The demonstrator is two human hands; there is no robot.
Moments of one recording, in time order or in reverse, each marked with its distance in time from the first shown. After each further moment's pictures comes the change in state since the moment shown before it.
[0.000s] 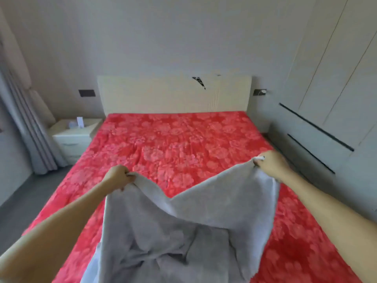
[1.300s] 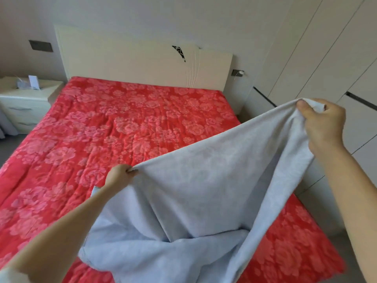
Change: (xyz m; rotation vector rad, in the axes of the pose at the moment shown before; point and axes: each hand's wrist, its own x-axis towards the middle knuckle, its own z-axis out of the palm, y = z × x) left_hand -0.036 0.000 0.122 -0.340 0.017 0.052; right_hand -0.094 -0.033 -0.113 0.635 0.598 0.066
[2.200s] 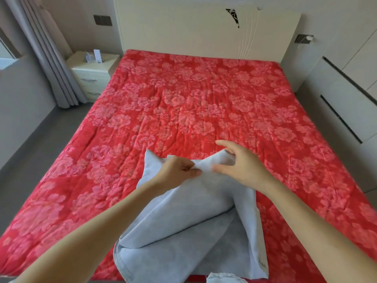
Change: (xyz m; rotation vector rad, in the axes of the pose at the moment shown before) left_hand -0.122 0.025 -0.026 -0.269 -0.263 0.143; right_hand -0.212 0.014 0.142 -0.210 -1.059 -0.099
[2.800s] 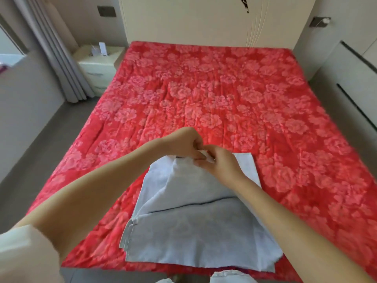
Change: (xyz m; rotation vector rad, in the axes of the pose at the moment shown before) left_hand 0.052 0.030 -0.037 0.485 -0.252 0.039; right_hand 0.031 0.006 0.067 0.054 -0.009 -0.019
